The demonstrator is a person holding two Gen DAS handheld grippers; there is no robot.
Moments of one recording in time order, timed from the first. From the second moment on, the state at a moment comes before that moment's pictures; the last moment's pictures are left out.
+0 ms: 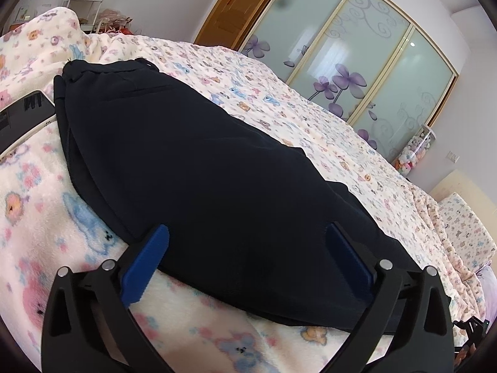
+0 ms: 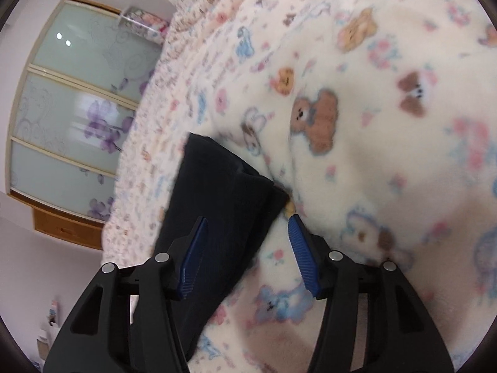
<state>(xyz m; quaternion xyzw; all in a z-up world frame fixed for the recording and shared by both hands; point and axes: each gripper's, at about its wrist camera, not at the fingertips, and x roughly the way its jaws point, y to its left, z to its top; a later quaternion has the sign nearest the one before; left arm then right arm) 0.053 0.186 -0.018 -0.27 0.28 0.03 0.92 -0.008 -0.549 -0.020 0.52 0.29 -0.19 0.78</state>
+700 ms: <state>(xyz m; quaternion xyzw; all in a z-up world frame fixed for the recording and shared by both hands) 0.054 0.191 -0.018 -0.28 0.27 0.02 0.92 -0.015 -0.521 0.024 0.44 0.17 -0.15 0.87</state>
